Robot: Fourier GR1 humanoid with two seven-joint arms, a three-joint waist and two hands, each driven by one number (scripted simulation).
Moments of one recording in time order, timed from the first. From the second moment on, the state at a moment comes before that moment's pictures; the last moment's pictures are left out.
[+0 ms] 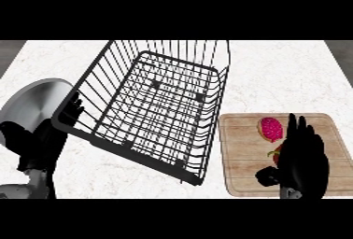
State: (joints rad) left arm -0.06 0.38 -0.09 -1.58 0.28 0.08 0.19; right arm -0.01 -0.17 0.33 -1.89 1.23 0.18 1.08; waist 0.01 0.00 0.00
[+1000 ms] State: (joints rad) left arm -0.05 0.31 -0.02 -1.59 0.20 0.02 0.21; right arm 0.02 -0.14 0.18 -1.73 1.33 0.12 0.99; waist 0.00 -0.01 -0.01
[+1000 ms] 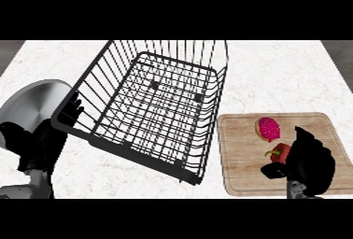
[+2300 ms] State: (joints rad) left arm -0.03 0.28 0.02 -1.56 0.18 -0.01 0.18; right arm 0.17 -0.43 0.16 -1.92 1.07 0.02 0.37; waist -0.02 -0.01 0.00
